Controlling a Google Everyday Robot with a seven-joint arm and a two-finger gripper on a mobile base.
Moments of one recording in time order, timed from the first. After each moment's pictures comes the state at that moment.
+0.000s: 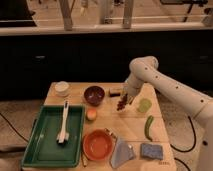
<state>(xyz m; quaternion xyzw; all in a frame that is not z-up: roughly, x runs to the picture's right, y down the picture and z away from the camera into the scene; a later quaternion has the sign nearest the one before) 0.125 0.066 0.804 -0.25 -0.23 -0.34 0.88</state>
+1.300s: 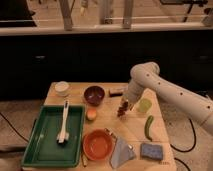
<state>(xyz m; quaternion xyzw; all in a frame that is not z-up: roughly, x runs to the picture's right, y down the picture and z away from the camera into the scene) 0.123 0.101 0.797 -0.26 -0.24 -0.34 0.87</state>
